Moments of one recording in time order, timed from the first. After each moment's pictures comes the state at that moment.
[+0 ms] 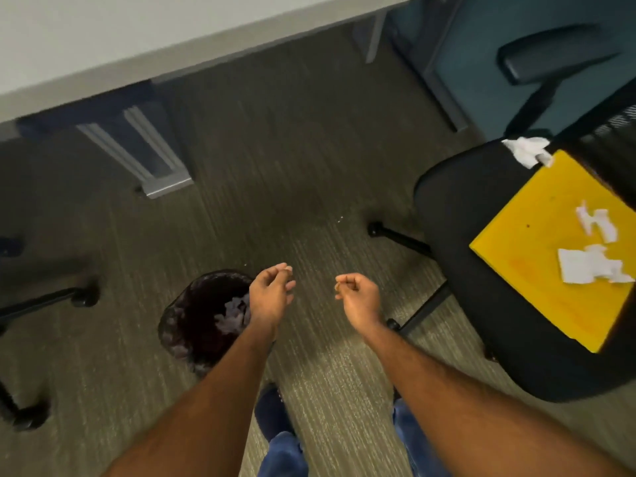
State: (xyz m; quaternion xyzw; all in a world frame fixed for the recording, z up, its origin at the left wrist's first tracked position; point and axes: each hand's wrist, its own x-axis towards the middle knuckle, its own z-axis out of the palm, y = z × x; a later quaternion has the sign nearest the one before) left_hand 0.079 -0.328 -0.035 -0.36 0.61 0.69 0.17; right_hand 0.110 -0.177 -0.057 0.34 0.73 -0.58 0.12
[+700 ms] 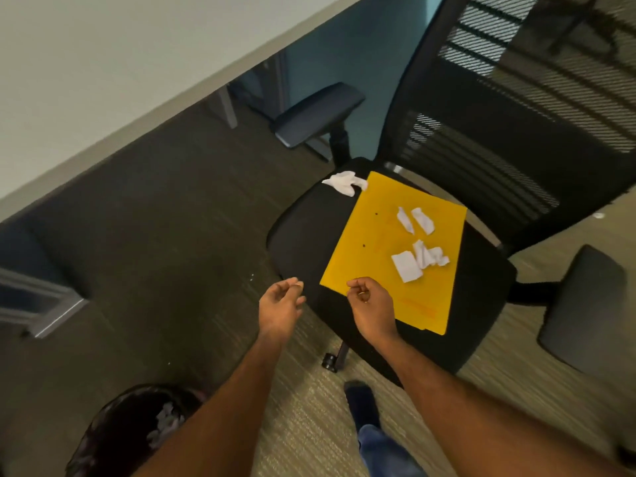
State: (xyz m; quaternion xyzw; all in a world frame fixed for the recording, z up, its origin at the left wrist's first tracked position) left_hand 0.058 -0.062 0.034 -0.20 0.64 0.67 0.32; right_hand 0.145 0.078 0.018 0.40 0.75 -0.52 -0.07
